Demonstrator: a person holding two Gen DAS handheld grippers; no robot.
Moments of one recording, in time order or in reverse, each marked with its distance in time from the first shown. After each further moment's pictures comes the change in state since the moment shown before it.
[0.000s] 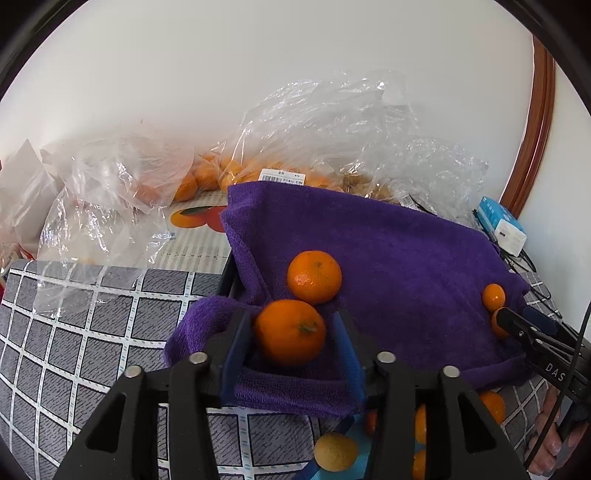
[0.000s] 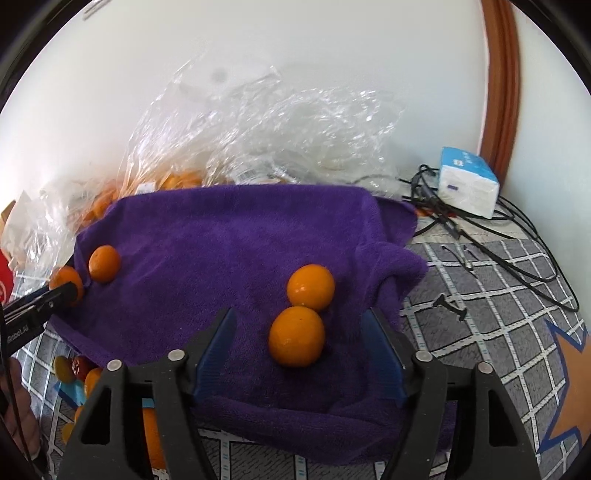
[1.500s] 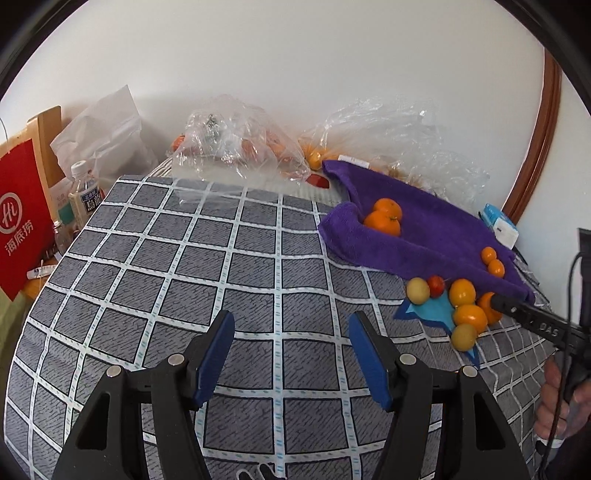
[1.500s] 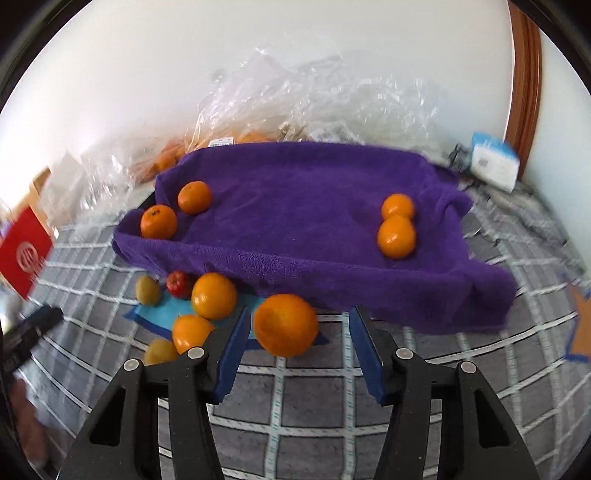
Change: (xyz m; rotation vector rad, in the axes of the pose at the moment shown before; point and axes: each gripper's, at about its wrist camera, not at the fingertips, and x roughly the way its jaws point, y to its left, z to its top) left arm -0.110 0.093 -0.086 -0.114 -0.015 0.030; right arm -0.049 0.065 -0.048 -0.035 0.118 0.120
